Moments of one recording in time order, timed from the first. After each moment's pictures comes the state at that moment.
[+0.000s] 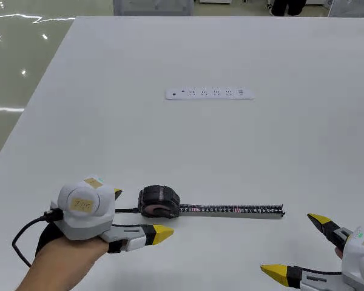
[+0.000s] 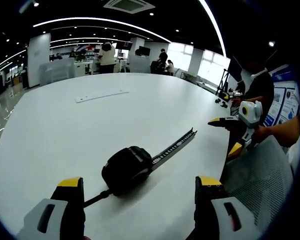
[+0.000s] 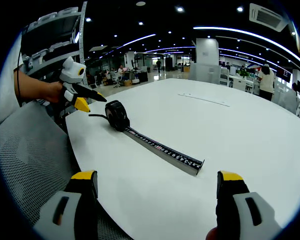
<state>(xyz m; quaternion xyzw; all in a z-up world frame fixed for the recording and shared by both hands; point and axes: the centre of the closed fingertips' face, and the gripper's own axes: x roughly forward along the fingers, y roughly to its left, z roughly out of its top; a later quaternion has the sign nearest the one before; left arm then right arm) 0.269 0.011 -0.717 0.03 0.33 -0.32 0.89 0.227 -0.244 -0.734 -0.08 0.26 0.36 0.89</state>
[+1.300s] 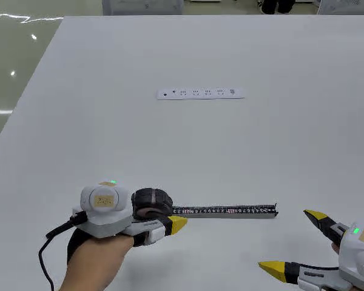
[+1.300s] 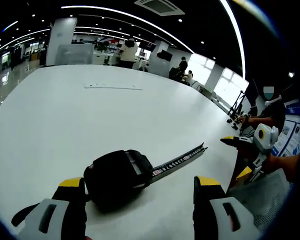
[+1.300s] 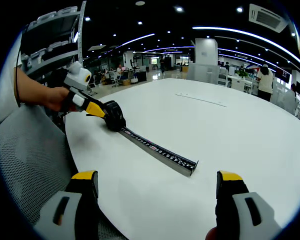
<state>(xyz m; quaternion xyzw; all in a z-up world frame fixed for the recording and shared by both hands) 0.289 -0.015 -0.744 -0.07 0.36 -0.25 0.90 0.234 -0.253 -0.732 -0.08 0.26 0.36 0.89</state>
